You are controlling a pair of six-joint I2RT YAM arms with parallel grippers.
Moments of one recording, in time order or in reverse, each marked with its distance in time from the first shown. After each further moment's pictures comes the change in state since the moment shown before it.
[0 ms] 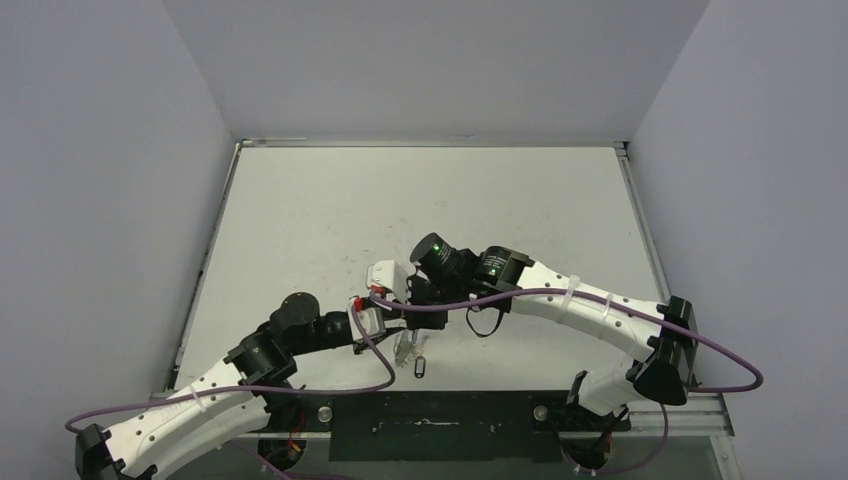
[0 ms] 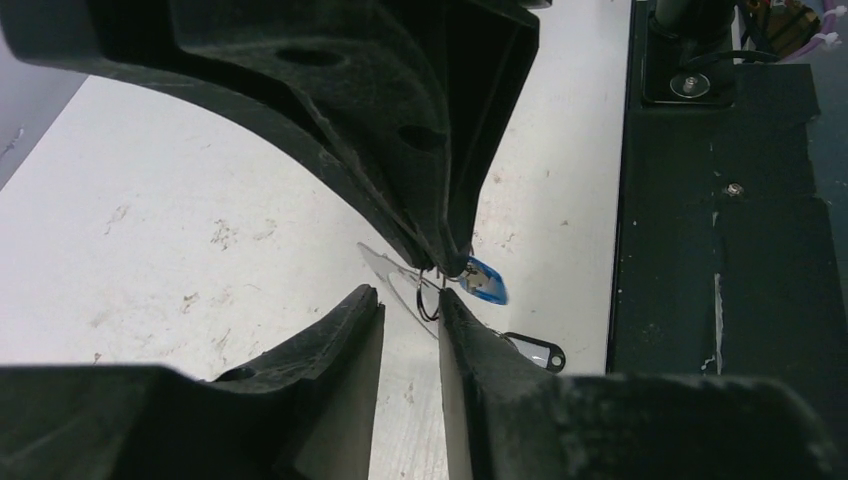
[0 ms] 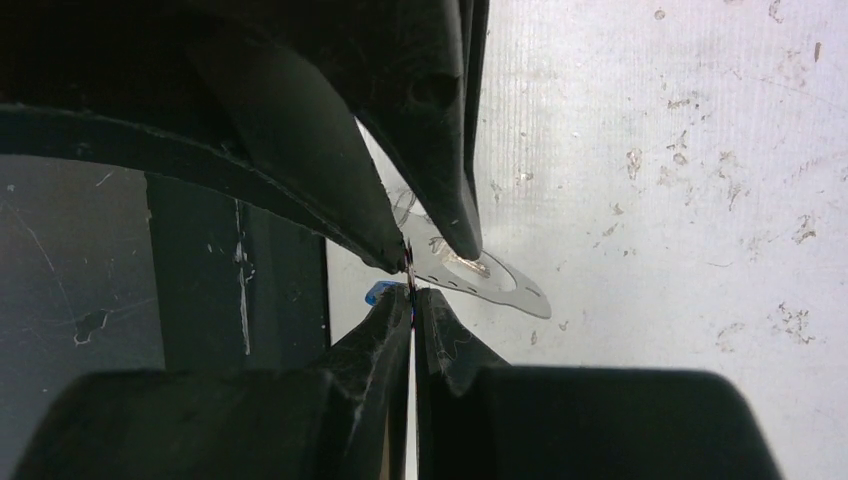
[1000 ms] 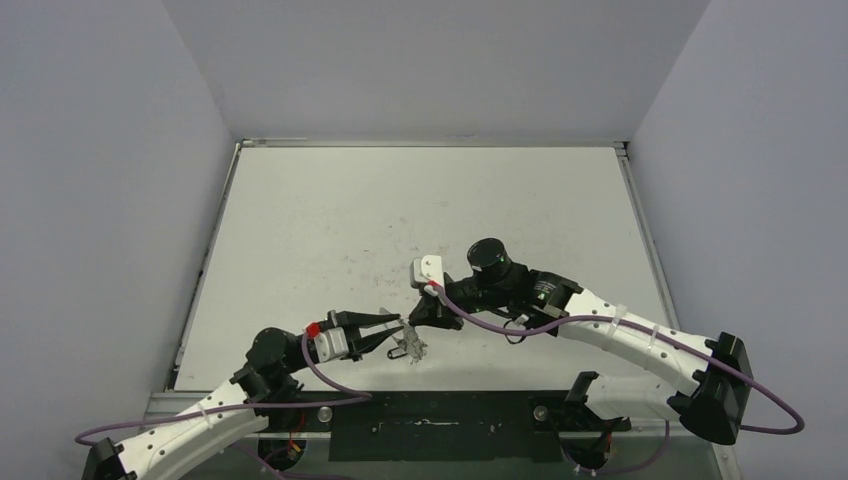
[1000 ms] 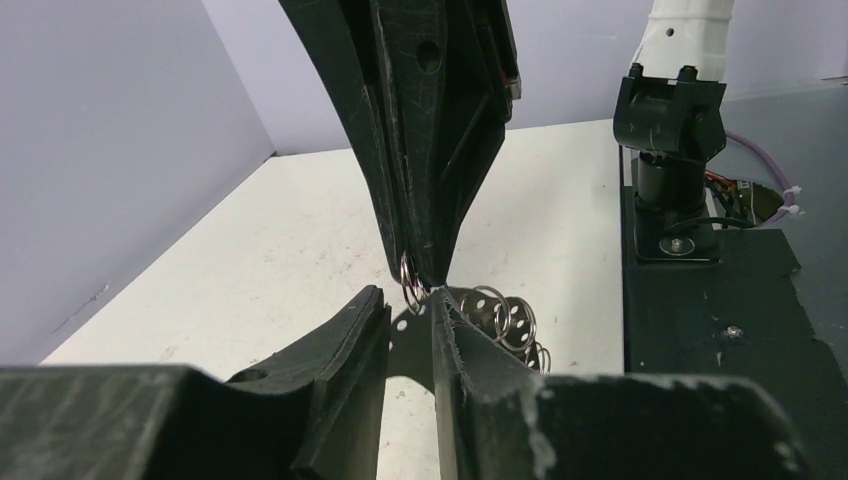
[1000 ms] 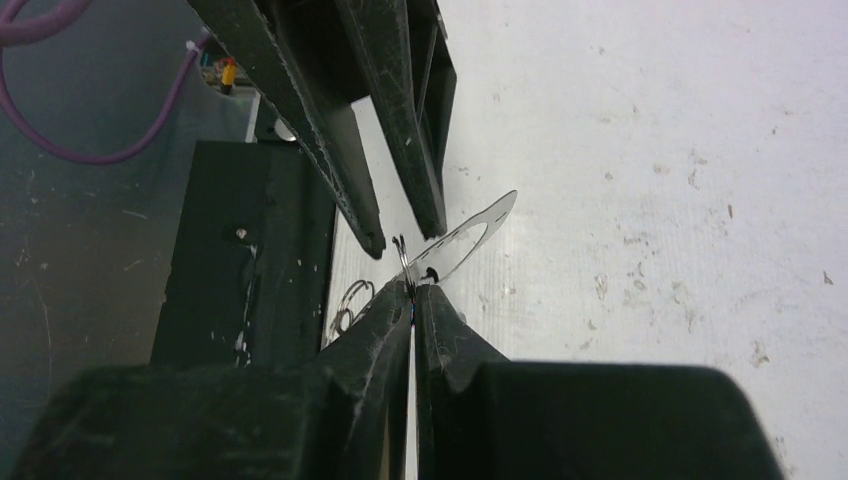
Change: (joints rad) left arm 0.000 -0.189 -0.317 0.610 0.036 -0.154; right arm -0.127 -0.299 -0.427 0.573 -0.278 0.048
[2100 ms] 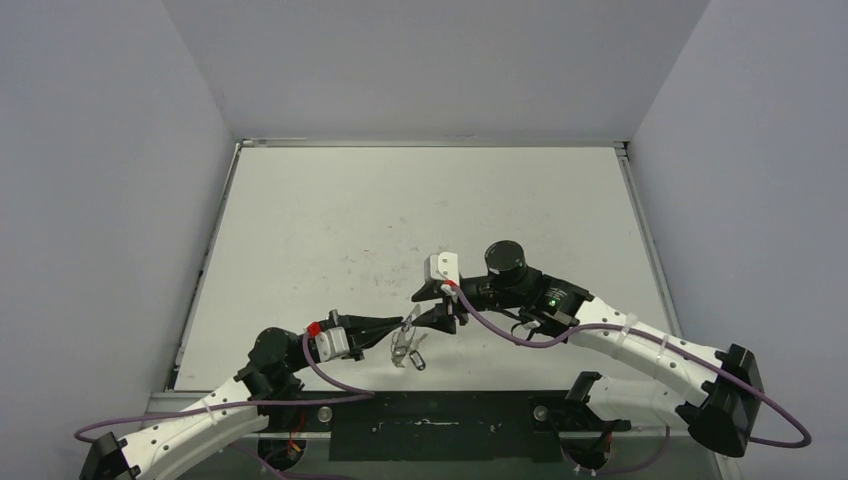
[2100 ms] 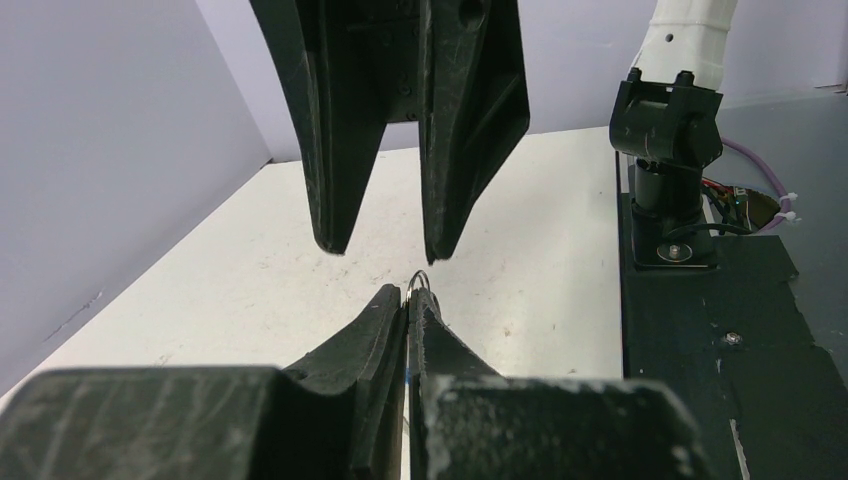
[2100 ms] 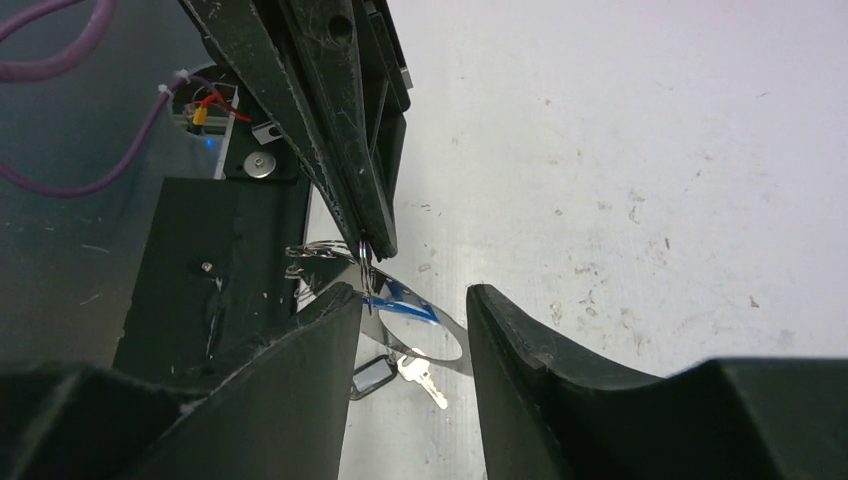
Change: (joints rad) left arm 0.000 0.039 -0.006 0.054 0.008 -0.013; right arm -0.037 -0.090 -0.069 0.106 0.010 -0.011
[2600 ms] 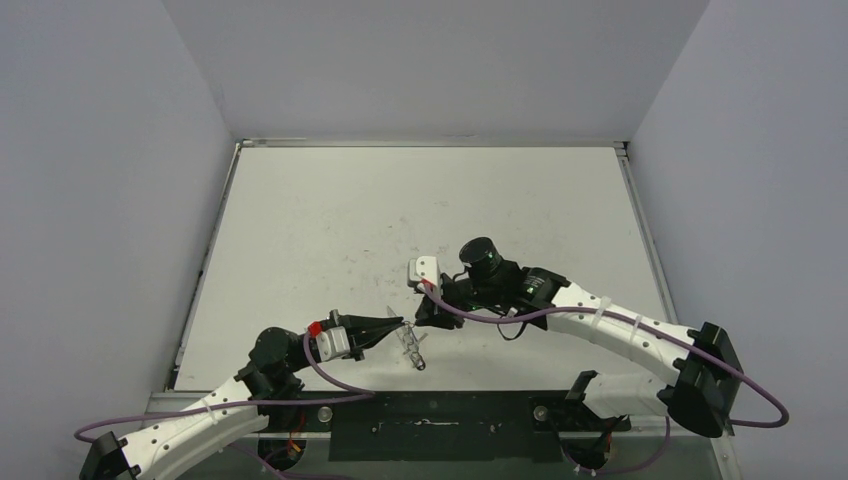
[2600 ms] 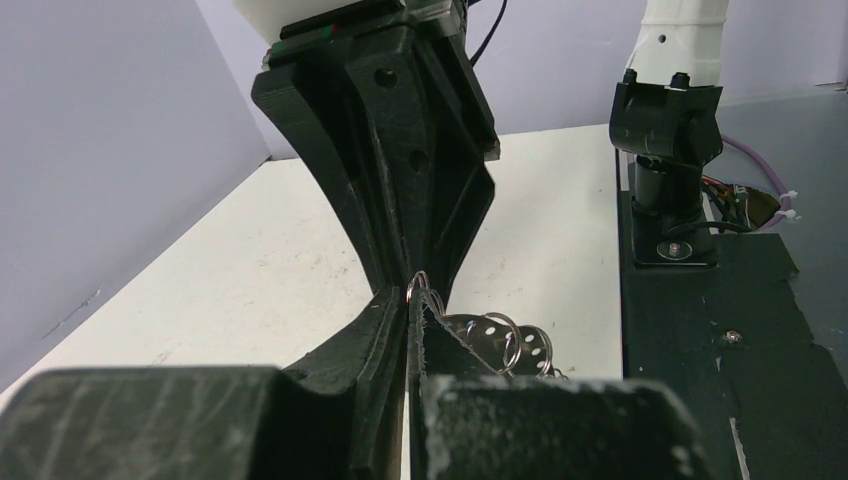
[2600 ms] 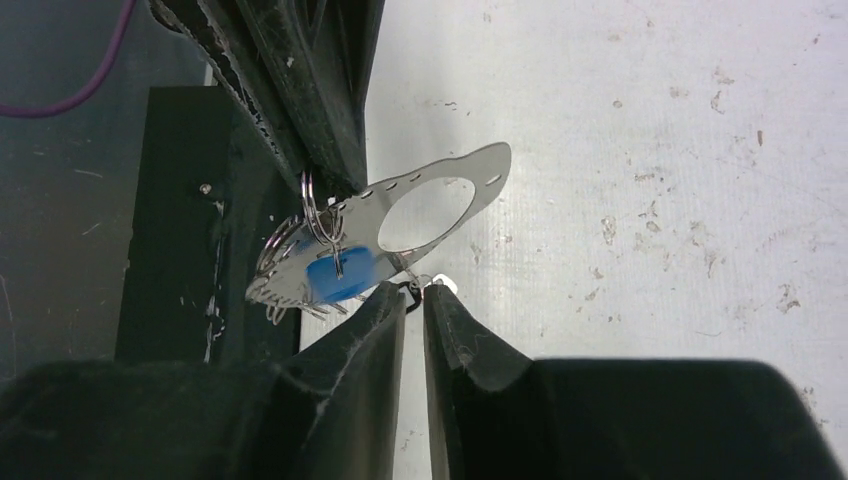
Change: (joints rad) left arm 0.000 0.006 0.000 0.000 0.000 0.000; right arm 0.000 0.165 0.074 -0.196 0.011 -0.039
